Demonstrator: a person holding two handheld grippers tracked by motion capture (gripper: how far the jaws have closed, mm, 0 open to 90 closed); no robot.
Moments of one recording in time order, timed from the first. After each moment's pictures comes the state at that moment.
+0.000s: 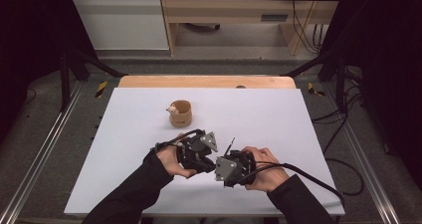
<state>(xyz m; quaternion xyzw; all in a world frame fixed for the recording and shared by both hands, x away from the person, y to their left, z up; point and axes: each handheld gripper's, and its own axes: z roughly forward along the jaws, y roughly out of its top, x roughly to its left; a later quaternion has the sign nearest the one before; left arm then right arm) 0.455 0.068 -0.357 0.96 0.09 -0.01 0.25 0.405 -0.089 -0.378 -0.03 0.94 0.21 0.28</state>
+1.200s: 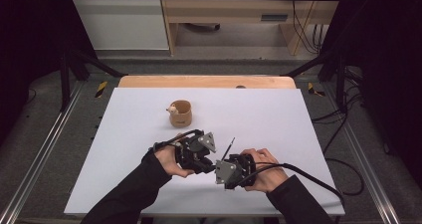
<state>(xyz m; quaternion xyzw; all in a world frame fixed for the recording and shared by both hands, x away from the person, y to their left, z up) 0.455 0.073 -0.358 0.96 0.09 -0.01 0.26 0.404 -0.089 -0.380 -0.06 0.94 0.20 0.26</state>
